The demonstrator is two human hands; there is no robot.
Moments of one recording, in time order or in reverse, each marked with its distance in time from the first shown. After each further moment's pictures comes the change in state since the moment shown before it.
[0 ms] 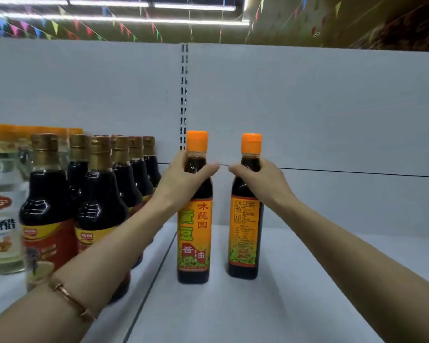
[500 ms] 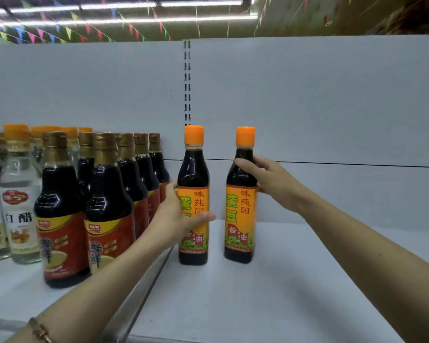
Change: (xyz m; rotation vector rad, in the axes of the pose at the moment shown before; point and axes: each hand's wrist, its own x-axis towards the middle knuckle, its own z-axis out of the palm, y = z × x) left_hand -0.046 -0.039 0.003 0.140 -0.042 -0.197; right_hand 0.003 0.018 -0.015 0.252 -0.314 0.034
